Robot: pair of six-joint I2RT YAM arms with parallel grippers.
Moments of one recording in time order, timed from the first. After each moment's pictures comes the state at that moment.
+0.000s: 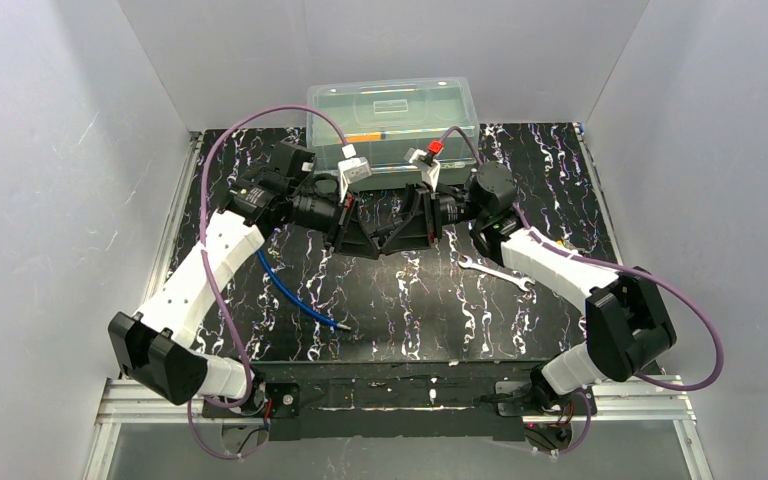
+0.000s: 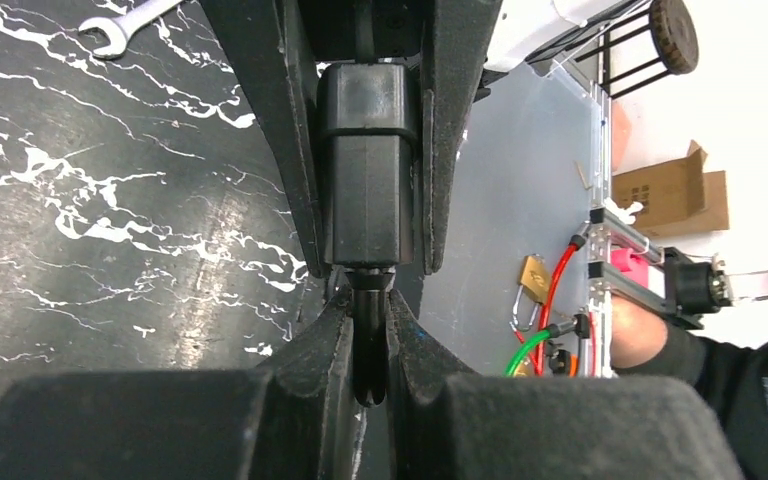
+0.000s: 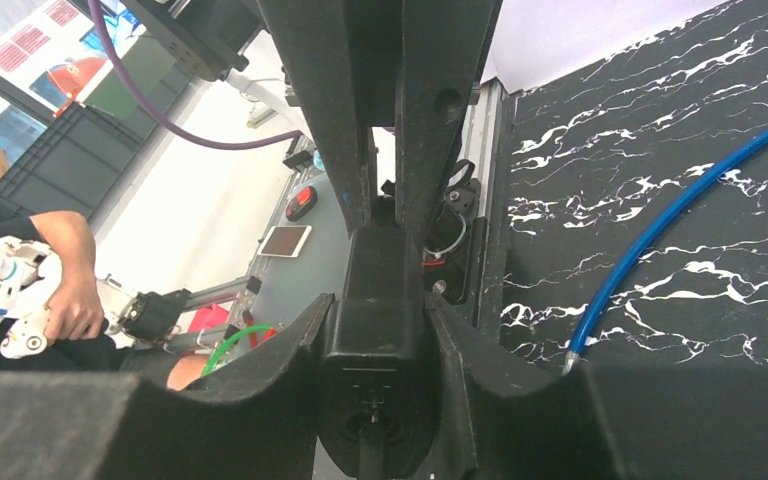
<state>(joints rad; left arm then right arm) -0.47 1.38 1.43 -0.90 1.02 0.07 0.59 1.47 0.99 0.72 -1.27 0.88</state>
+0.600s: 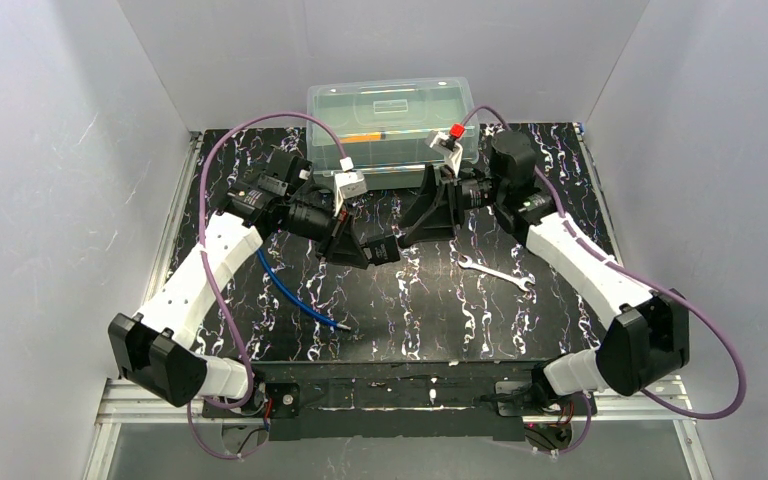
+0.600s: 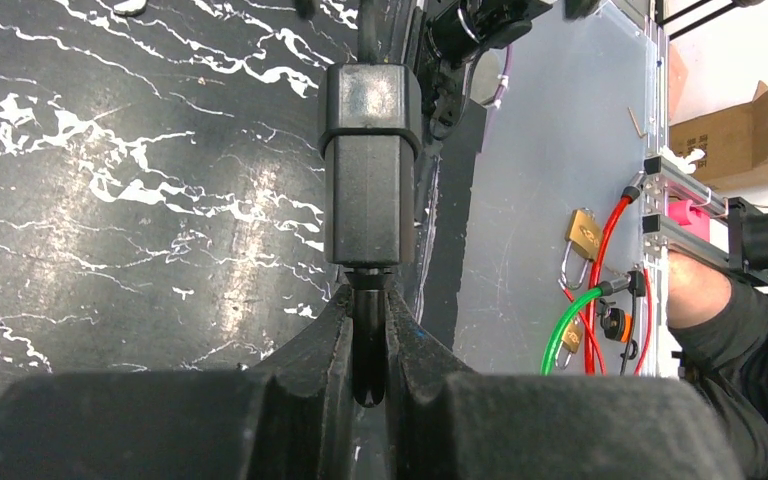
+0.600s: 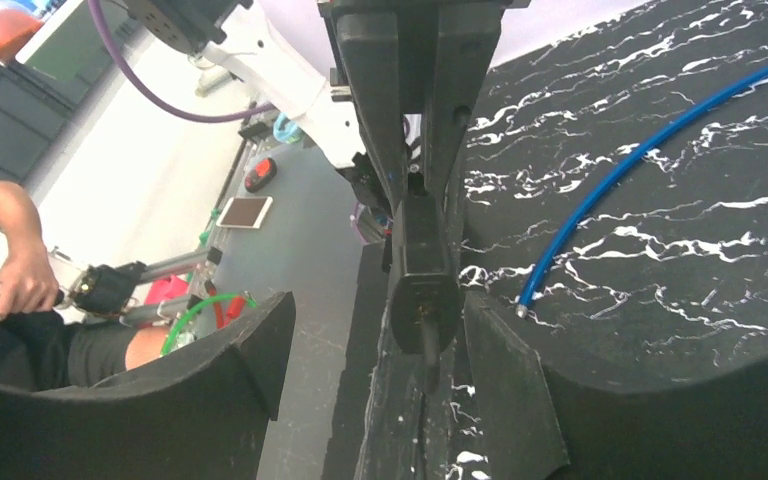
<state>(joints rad) -0.45 1.36 1.38 -0.99 1.01 0.29 0.49 1.39 1.15 0.17 -1.35 0.50</state>
